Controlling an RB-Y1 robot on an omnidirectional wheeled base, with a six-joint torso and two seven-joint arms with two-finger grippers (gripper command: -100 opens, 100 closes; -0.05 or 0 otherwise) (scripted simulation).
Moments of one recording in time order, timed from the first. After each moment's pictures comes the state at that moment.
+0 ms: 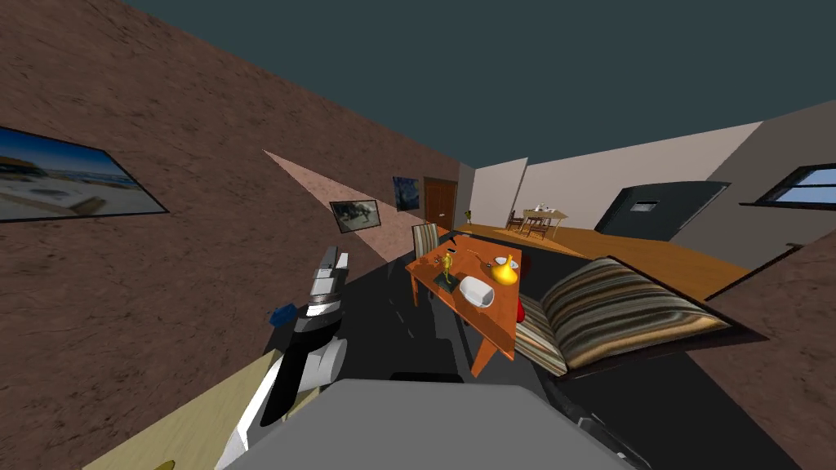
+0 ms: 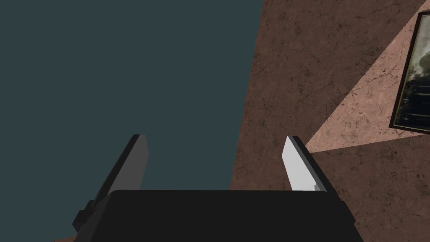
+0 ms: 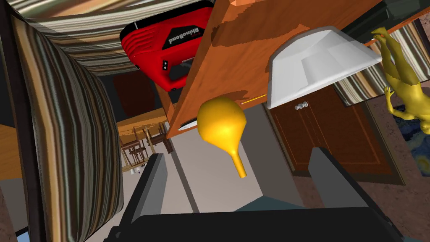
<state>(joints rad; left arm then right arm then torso) 0.46 0.04 0.07 -2.38 -0.08 -0.43 -0.15 0.98 -0.46 -0.13 -1.76 0.41 -0.16 0.17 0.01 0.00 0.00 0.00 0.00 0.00</state>
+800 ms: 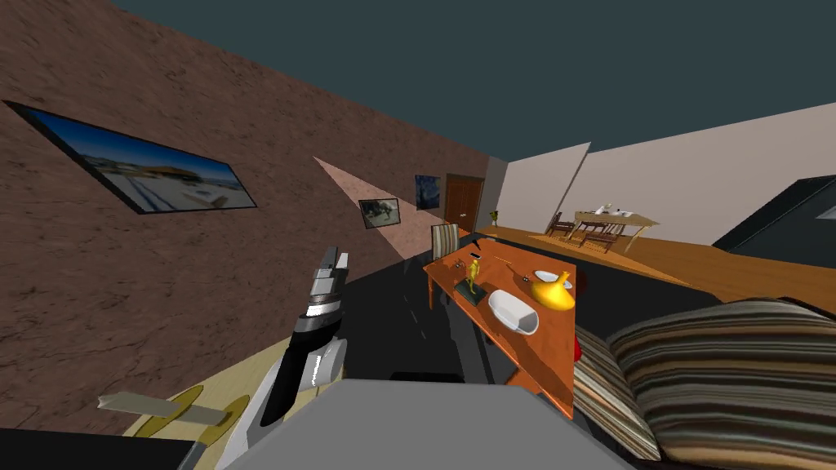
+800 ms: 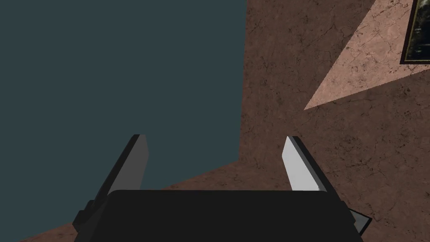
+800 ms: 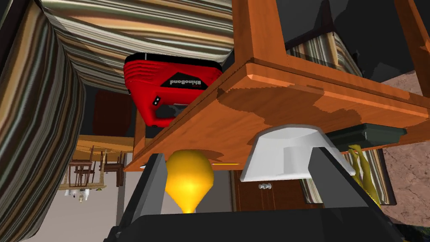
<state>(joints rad) 0.46 0.04 0.07 -2.38 -0.08 -0.43 -0.15 1.07 -0.57 -0.12 -1.61 0.52 -0.10 0.22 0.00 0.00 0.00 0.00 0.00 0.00</state>
